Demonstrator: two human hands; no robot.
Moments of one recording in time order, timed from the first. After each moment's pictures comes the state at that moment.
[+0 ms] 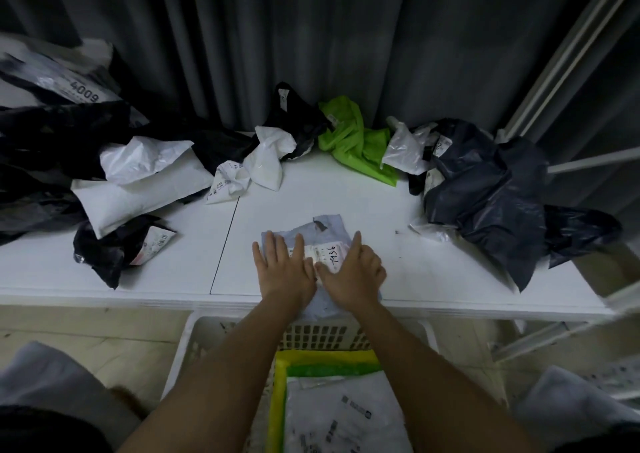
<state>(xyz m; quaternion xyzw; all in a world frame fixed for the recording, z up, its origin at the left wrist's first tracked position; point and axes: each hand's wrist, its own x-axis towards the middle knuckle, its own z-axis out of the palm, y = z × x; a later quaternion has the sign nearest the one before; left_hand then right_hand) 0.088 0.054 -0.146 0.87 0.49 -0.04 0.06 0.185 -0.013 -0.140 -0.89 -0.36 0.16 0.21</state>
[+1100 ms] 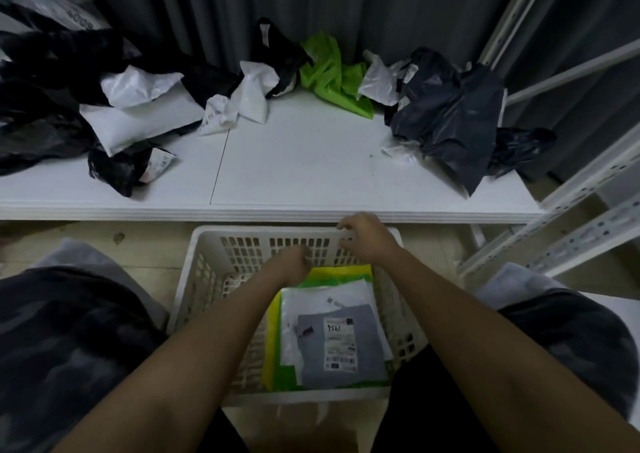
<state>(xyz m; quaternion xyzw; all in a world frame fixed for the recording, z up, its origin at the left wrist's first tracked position) 0.025 -0.056 -0.162 0.86 0.37 -0.12 0.34 0.192 -0.140 -0.141 -0.81 -0.53 0.19 0.16</state>
